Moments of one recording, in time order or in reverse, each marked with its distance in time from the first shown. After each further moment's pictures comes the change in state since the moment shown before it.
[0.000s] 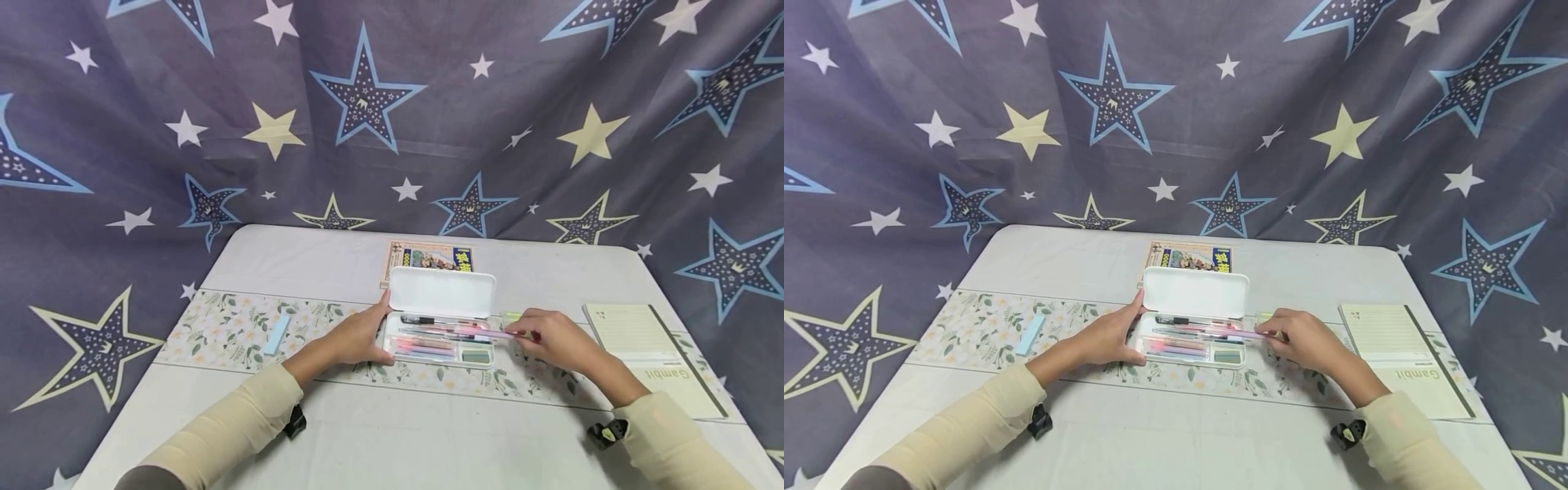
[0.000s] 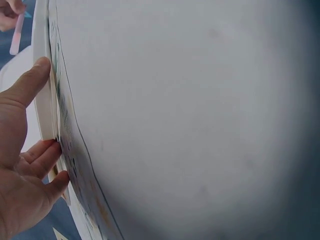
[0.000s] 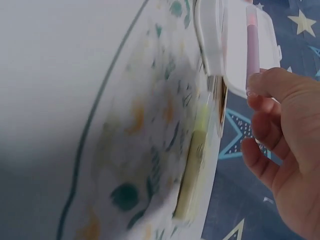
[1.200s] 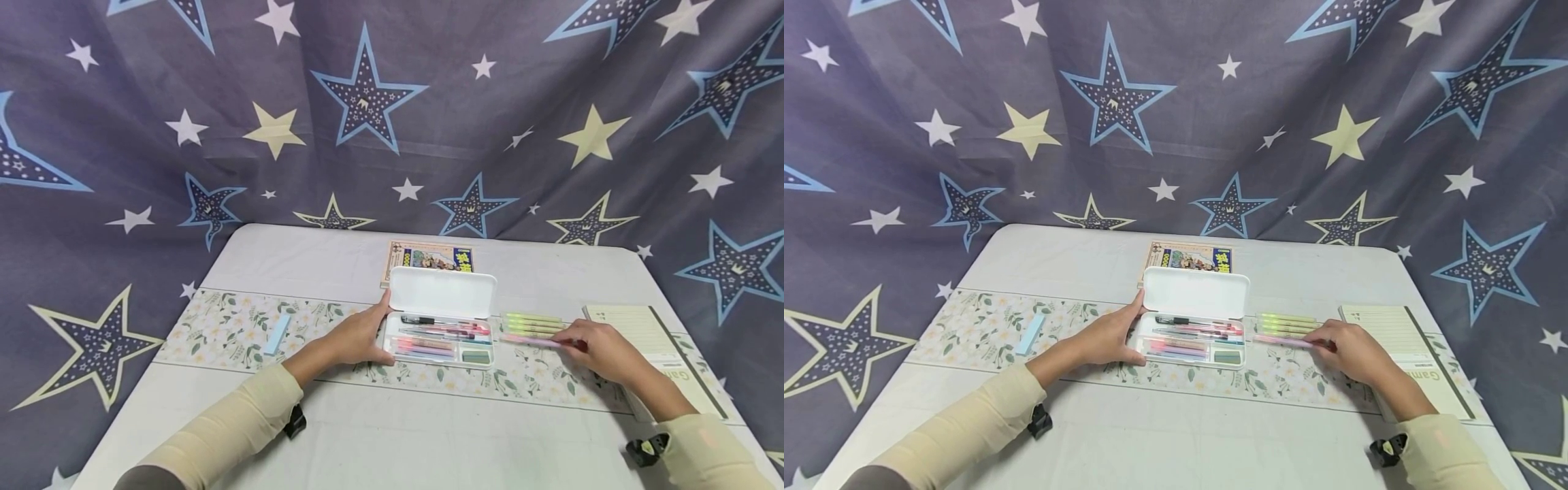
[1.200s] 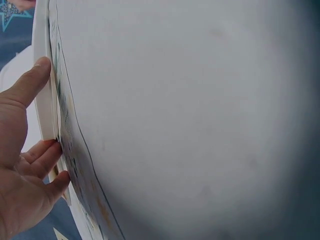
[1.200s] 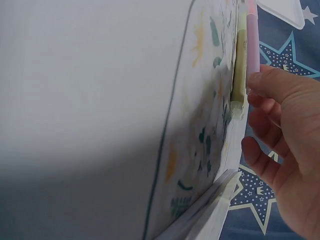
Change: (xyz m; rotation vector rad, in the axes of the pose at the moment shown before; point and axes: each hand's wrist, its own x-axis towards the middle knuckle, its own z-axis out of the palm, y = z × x) left_hand -0.001 0.001 0.000 0.001 0.009 0.005; right_hand -0.061 0.052 -0.007 -0.121 0.064 0.078
